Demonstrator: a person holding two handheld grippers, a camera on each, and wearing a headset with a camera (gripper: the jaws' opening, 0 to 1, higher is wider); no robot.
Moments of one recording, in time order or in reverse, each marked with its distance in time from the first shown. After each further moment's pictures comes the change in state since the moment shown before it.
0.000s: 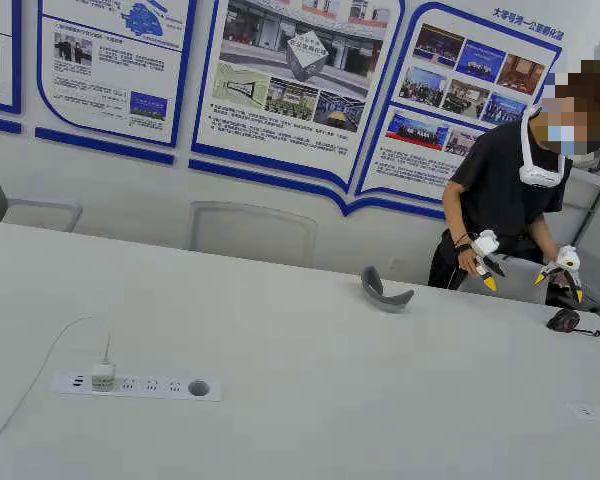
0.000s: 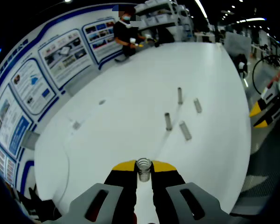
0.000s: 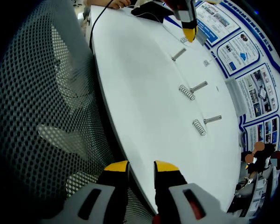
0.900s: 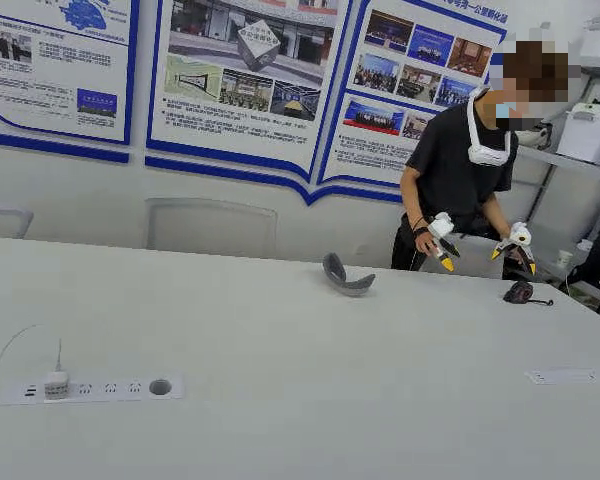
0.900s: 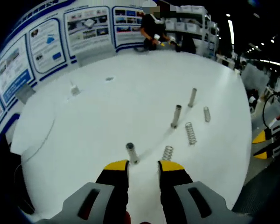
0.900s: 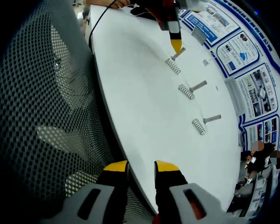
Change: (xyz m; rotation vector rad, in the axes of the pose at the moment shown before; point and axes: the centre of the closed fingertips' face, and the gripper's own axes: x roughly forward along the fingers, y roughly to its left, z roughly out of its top) left arm 0.008 0.041 -0.028 -0.533 -0.141 0.152; right arm 0.003 0.002 -0.002 -0.001 0.002 -0.003
